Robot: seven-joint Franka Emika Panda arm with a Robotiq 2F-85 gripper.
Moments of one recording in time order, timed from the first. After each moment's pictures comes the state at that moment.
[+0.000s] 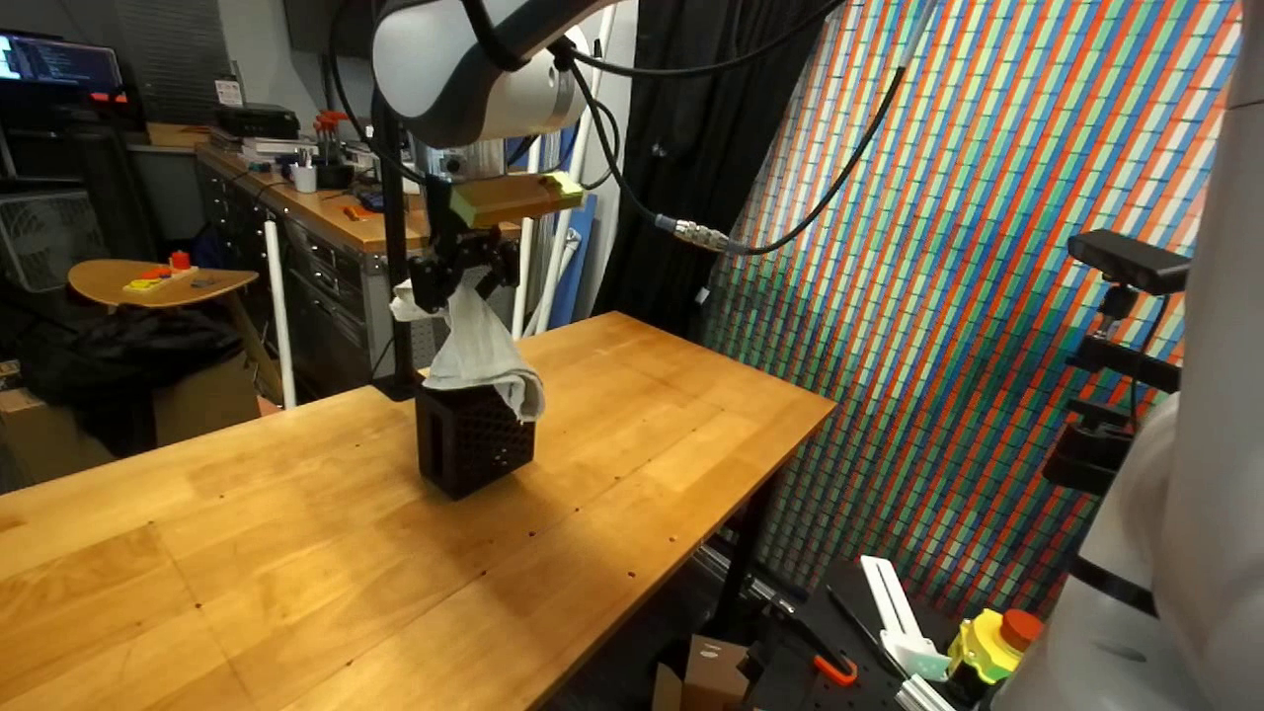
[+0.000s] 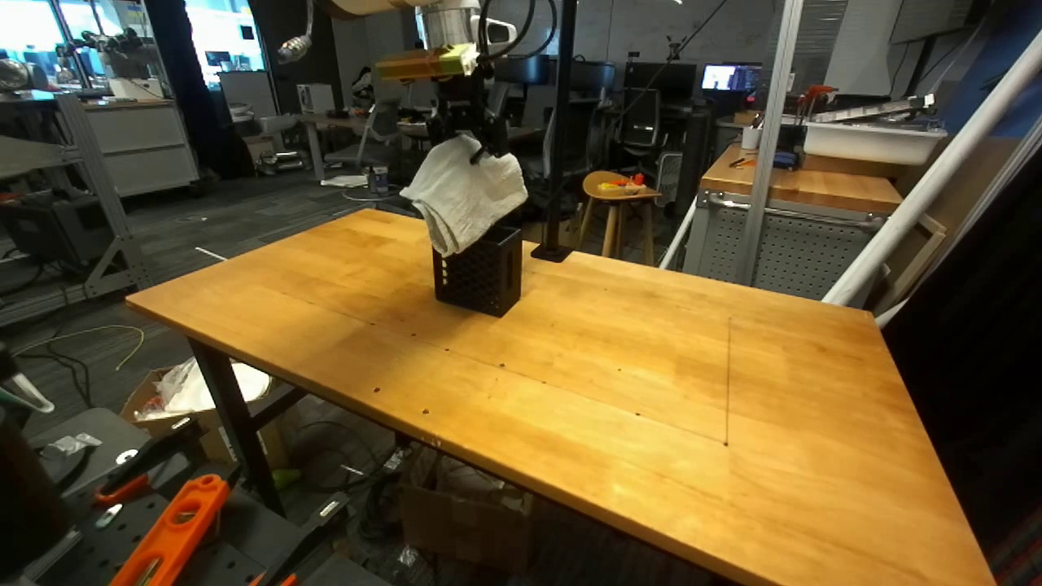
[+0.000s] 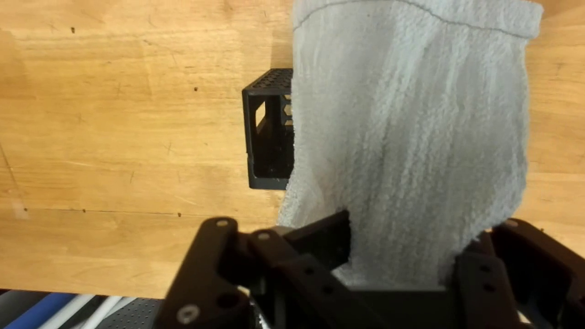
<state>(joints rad) 0.05 0.27 0.01 -1.84 -0.15 2.19 0.12</state>
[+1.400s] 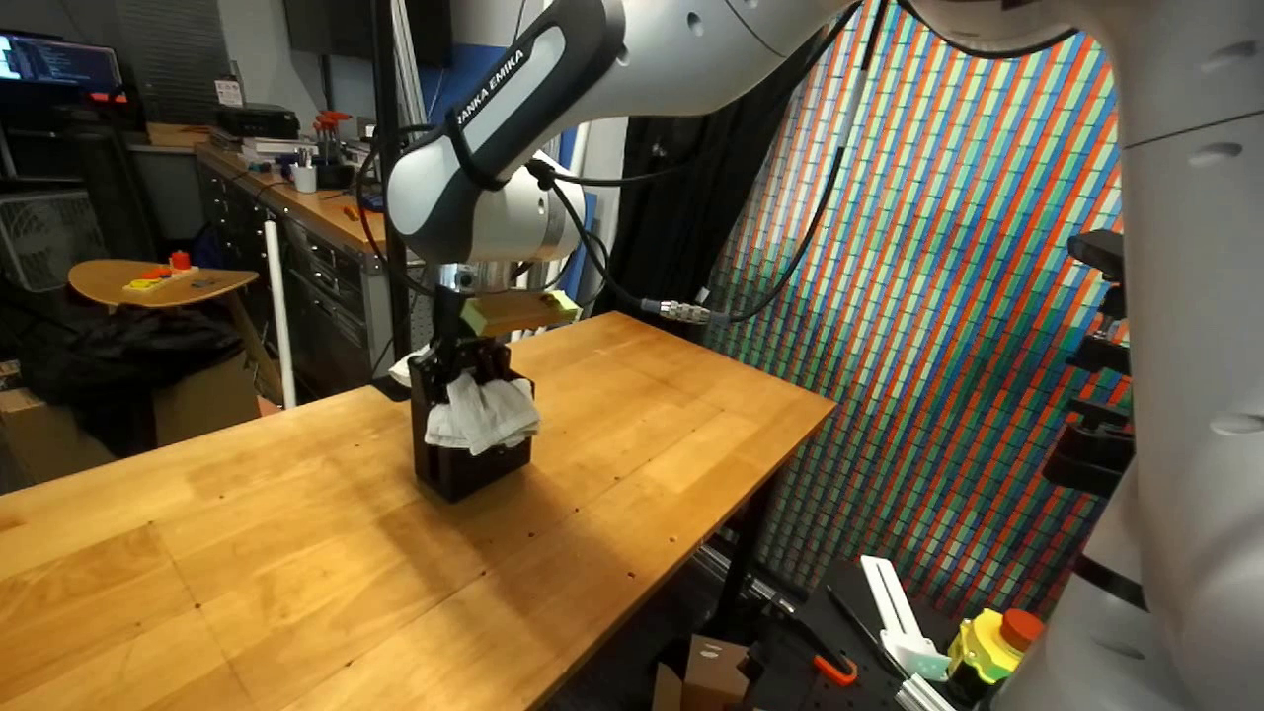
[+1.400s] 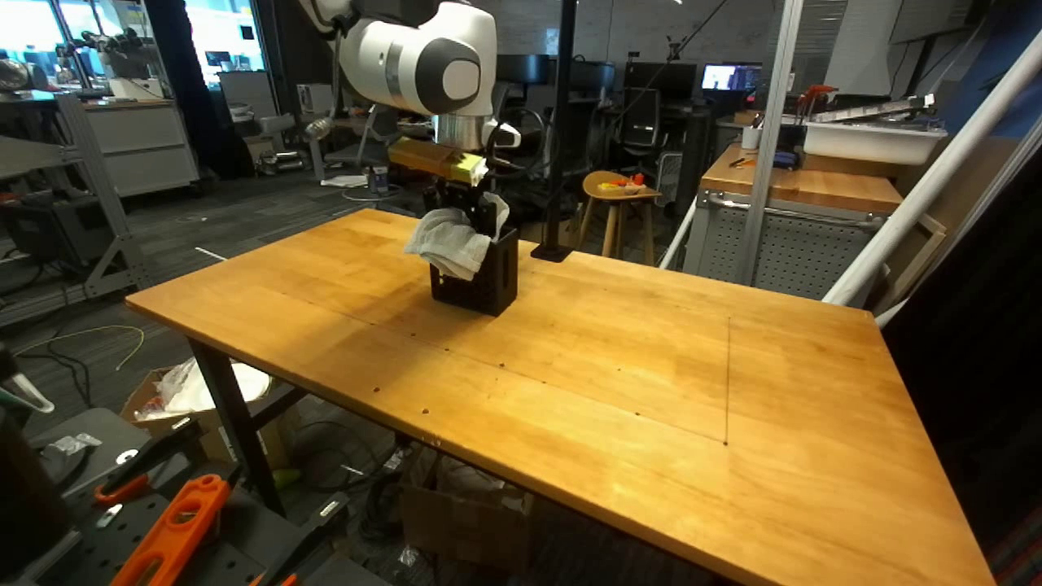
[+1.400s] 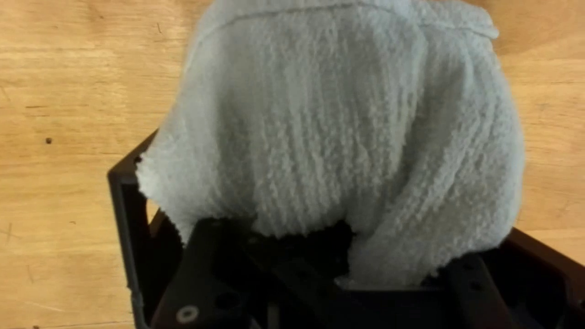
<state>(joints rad) -0.01 0.44 0.06 -1.90 0.11 2.37 -0.10</state>
